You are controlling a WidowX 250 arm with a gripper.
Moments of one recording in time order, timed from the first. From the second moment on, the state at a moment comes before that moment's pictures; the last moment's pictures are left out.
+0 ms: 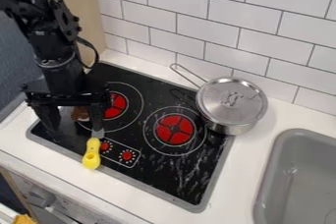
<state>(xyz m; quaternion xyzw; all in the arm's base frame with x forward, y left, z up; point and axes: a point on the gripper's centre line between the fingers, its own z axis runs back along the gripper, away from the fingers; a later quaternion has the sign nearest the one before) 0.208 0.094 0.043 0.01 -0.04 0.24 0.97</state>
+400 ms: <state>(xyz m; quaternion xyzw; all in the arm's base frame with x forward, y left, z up) 0.215 0.073 0.036 0.05 -0.03 0.16 0.99</state>
